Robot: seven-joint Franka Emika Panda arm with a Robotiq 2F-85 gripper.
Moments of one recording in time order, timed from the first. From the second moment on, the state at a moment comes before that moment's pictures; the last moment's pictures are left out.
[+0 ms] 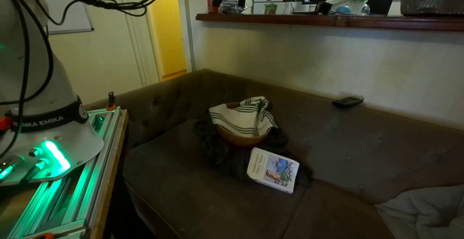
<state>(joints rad) 0.12 -0.14 0.06 -2.05 -0.09 1.71 -0.32</state>
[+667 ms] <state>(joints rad) 0.12 -0.02 0.09 -2.04 -0.12 1.79 -0.25</state>
